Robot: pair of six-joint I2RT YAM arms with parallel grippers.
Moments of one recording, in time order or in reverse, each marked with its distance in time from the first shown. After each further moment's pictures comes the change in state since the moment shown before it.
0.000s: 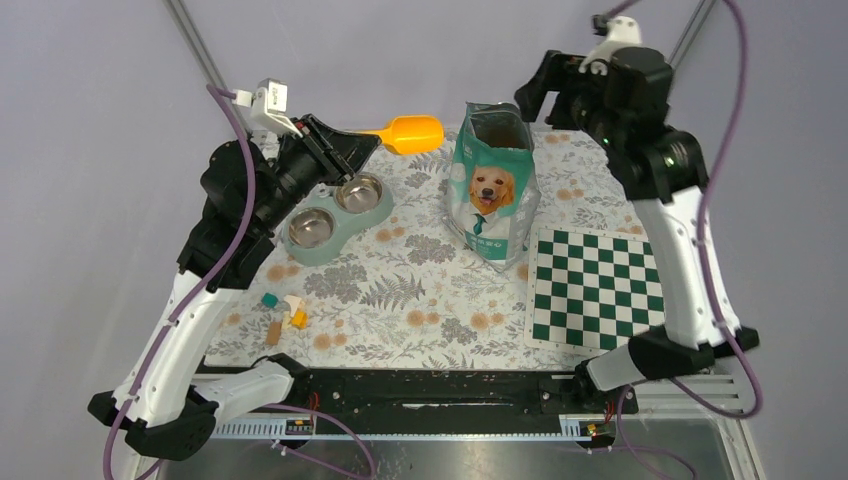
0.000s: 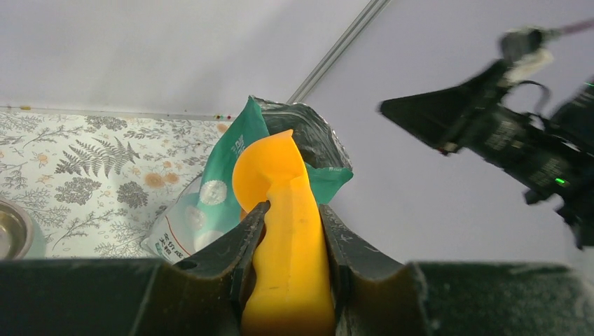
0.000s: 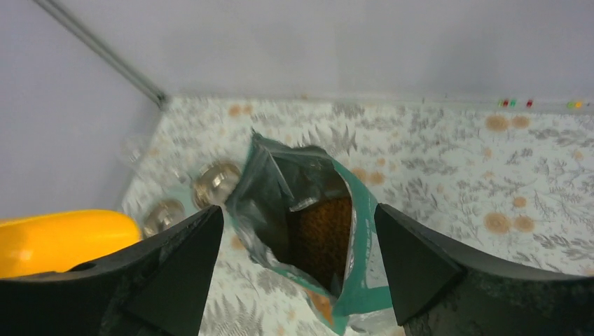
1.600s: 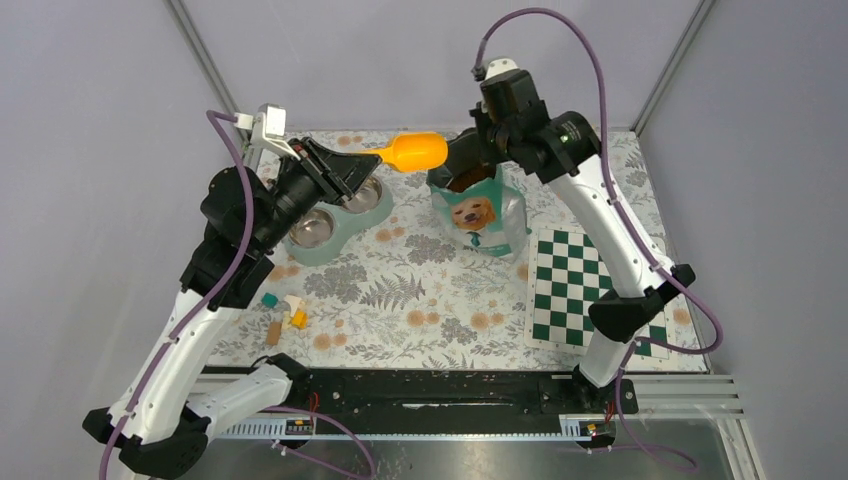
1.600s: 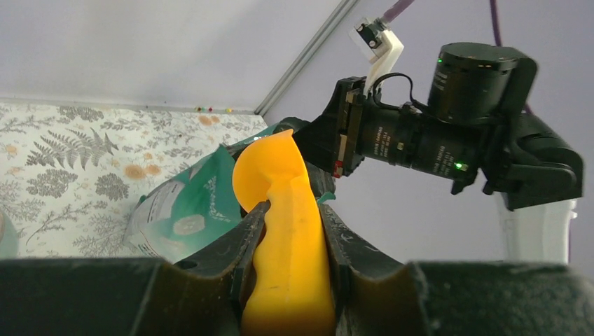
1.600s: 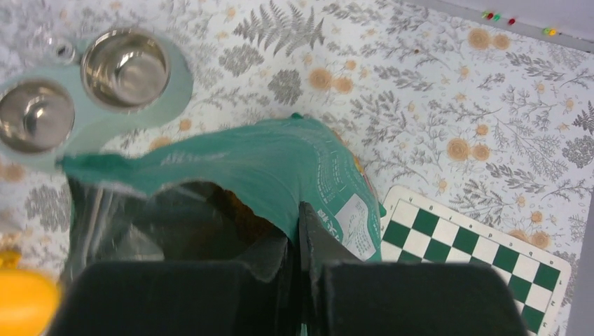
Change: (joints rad) left arm 0.000 -0.099 -0.158 0.101 0.046 -0.031; right arm 0.243 0.330 0.197 -0.325 0.267 -0.134
